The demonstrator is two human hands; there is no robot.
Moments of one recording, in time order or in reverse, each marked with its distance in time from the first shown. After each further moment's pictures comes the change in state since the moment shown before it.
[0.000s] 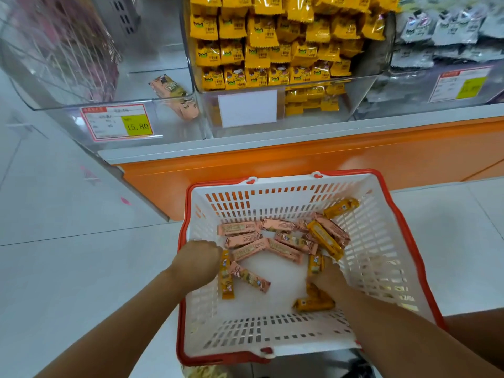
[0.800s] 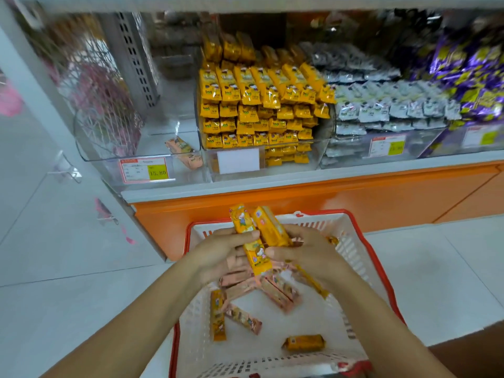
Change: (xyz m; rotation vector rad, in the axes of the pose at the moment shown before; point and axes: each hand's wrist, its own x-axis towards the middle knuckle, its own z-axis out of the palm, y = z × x) left_hand -0.008 0.040 -0.146 -2.178 -0.047 -0.201; right_hand -0.195 -0.098 -0.134 0.584 -0.151 -0.793
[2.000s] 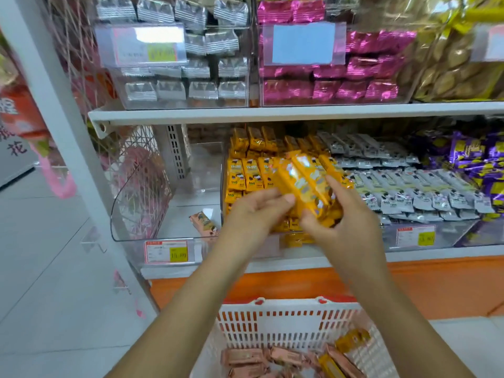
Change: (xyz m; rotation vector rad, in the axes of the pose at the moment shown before) left_hand -0.015 0.153 0.073 0.279 0.214 0.673; right_hand 0.035 -0.150 -0.031 -0.444 0.649 -0.696
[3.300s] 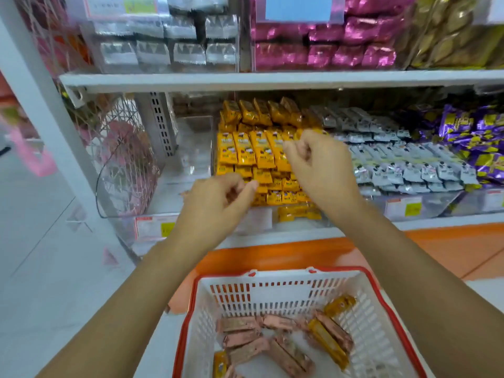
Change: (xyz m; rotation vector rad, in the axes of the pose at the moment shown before) left_hand -0.013 -0.012 -0.048 0.773 0.045 0.451; right_hand 0.046 -0.008 0.016 -0.152 -0.014 -0.178
